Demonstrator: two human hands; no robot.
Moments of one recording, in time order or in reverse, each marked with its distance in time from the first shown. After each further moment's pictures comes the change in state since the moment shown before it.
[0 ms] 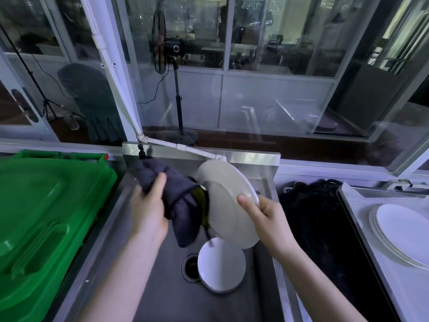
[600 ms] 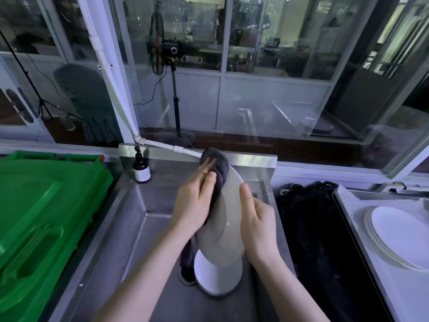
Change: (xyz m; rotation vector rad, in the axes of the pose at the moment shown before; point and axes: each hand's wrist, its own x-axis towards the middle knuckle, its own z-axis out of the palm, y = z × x) left_hand -0.023 -0.014 0.052 0.636 -0.527 0.561; right_hand -0.001 -0.008 0.032 0.105 0.265 0.004
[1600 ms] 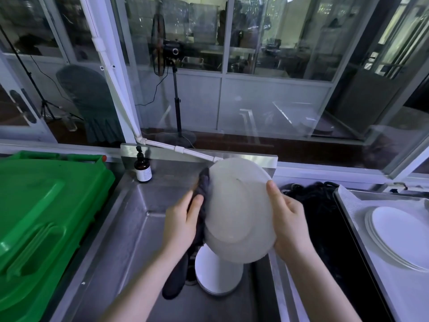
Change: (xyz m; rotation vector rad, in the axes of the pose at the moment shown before) left_hand -0.040 -0.032 -0.009 0.058 0.107 -0.066; right_hand 0.011 -0.014 -0.046 0.232 -0.015 0.181
